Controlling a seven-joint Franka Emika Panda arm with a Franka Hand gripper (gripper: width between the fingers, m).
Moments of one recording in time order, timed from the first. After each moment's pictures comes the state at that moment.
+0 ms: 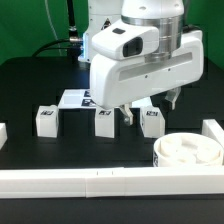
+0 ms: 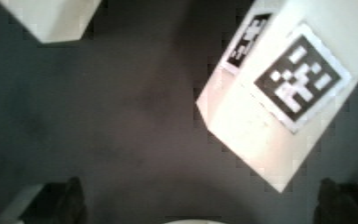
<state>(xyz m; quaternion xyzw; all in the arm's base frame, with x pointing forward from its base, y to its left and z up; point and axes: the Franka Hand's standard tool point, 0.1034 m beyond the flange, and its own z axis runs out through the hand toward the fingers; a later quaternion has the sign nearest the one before) 0.537 0.044 0.044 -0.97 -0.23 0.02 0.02</state>
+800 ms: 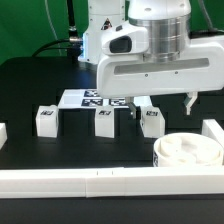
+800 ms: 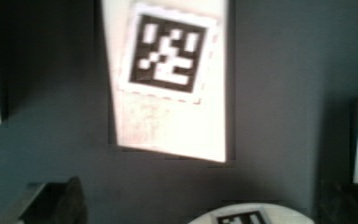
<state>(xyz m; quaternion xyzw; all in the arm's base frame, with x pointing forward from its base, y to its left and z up) 0.534 0.060 0.043 -1.00 0.02 0.03 0.04</state>
